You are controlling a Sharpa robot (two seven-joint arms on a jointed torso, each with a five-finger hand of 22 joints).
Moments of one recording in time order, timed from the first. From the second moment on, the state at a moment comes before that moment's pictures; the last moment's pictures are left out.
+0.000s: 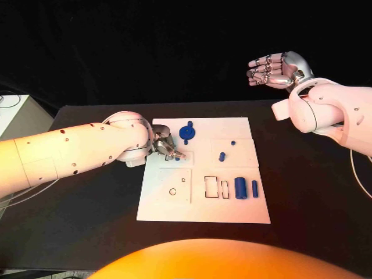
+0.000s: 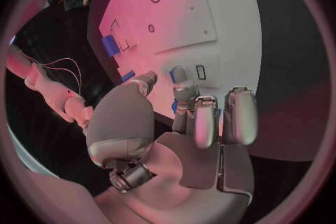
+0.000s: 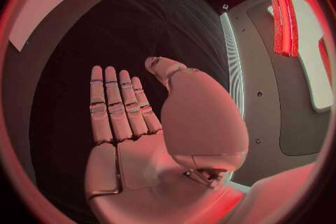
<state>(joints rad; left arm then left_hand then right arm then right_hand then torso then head) 1.22 -0.68 -0.10 1.43 -1.12 0.12 -0.53 0.99 -0.22 0.33 0.29 0.14 0.97 0.02 0.70 0.75 1.31 -0.05 1.12 0.90 1.47 -0.09 1.56 1.31 0.06 1.40 0.02 1.46 1.31 1.38 -0.77 -0.18 1.30 -0.38 -0.52 0.26 1.33 -0.23 0.49 0.12 0.37 0.81 0.21 0.25 0.17 0.98 0.19 0.13 0.06 0.99 0.16 0.07 0.26 0.18 0.92 0.27 0.07 0.12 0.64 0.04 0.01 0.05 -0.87</state>
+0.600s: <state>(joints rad) 1.31 -0.72 -0.02 1.35 -1.01 0.16 -0.53 1.12 -0.16 0.31 0.28 0.15 0.84 0.08 0.64 0.73 1.15 0.01 0.98 0.70 1.46 -0.06 1.49 1.31 0.08 1.30 0.05 1.37 1.18 1.38 -0.77 -0.18 1.29 -0.38 -0.51 0.26 1.33 -0.22 0.48 0.12 0.37 0.81 0.21 0.25 0.17 0.98 0.19 0.13 0.06 0.99 0.16 0.07 0.25 0.18 0.92 0.27 0.07 0.12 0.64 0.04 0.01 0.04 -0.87</state>
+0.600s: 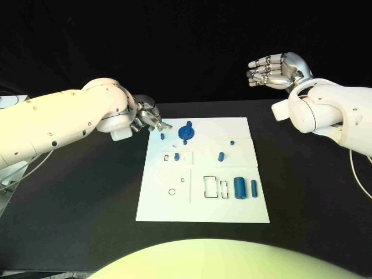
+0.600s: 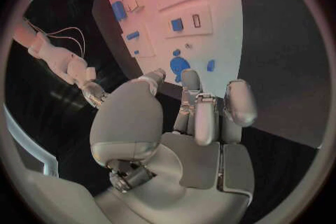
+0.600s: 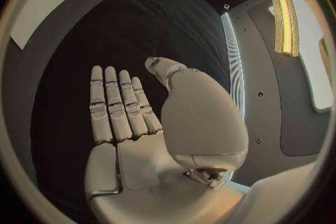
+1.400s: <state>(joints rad) 1.33 -0.54 -0.04 1.02 -1.03 0.21 -0.52 1.13 -0.15 0.32 0.29 0.15 0.80 0.11 0.60 0.70 1.14 0.02 0.99 0.71 1.47 -0.04 1.50 1.31 0.08 1.32 0.07 1.38 1.20 1.38 -0.77 -0.18 1.29 -0.38 -0.51 0.26 1.33 -0.22 0.48 0.12 0.37 0.81 0.21 0.25 0.17 0.98 0.19 0.13 0.06 0.99 0.16 0.07 0.25 0.18 0.91 0.28 0.07 0.12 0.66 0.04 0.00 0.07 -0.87</state>
